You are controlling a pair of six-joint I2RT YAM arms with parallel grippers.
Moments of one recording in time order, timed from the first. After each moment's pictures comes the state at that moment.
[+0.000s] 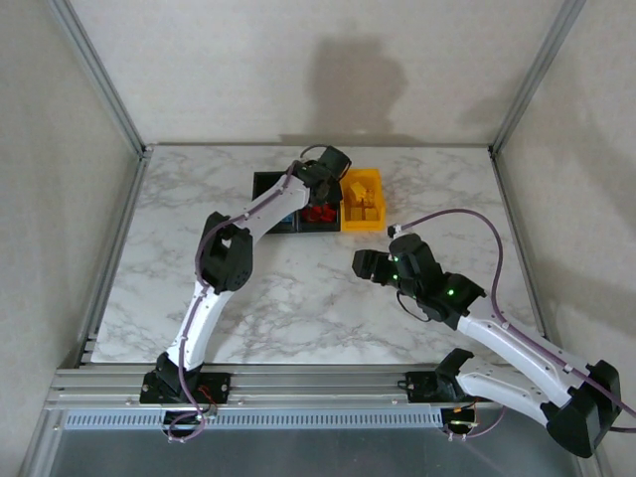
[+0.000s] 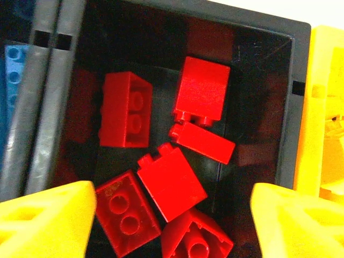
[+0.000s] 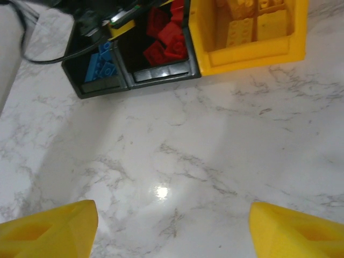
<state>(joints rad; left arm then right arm) -0.61 2.36 2.15 -0.85 -0.33 -0.79 0.75 0.93 0.73 -0.45 0.14 0.70</state>
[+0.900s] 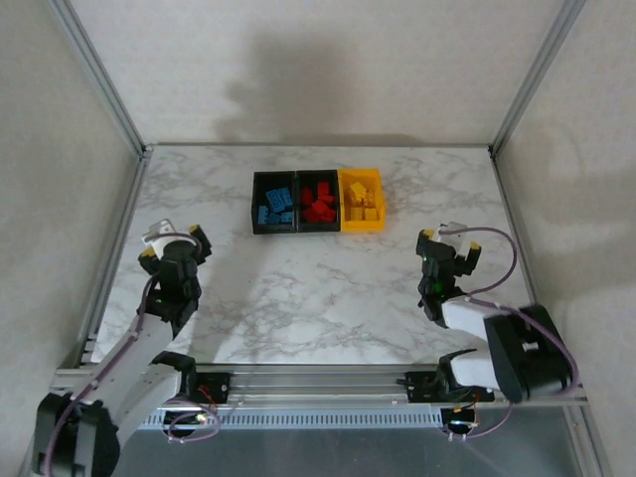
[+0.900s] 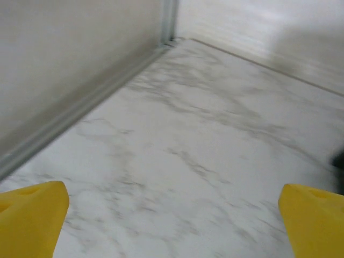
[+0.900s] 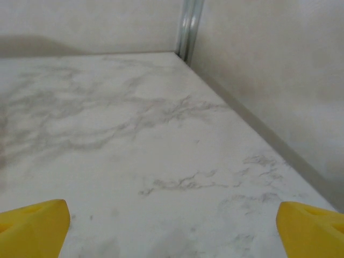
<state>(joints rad) -0.14 0.88 0.38 0.10 -0.64 -0.37 0.29 1.35 0.25 0.77 0.71 0.06</state>
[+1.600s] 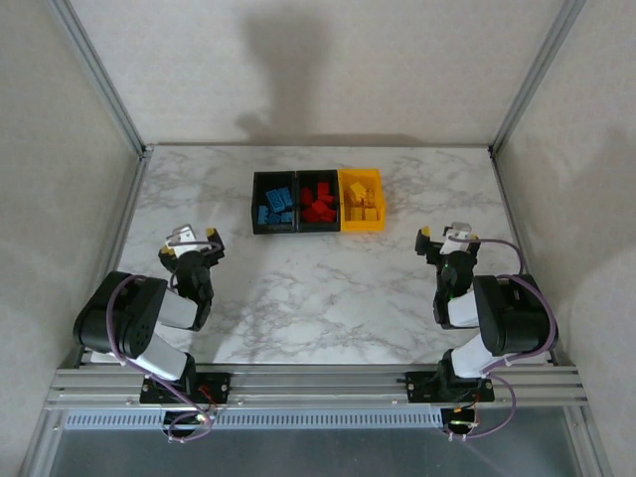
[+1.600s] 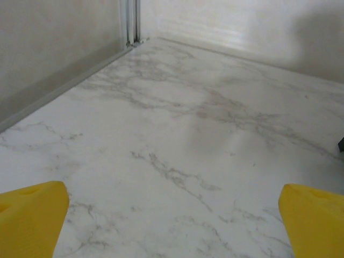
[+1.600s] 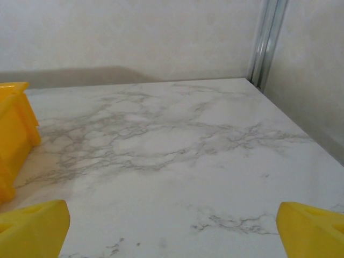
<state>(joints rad) -0.14 1.55 0.20 1.15 -0.51 -0.21 0.06 1.54 0.19 1.21 0.18 0.02</state>
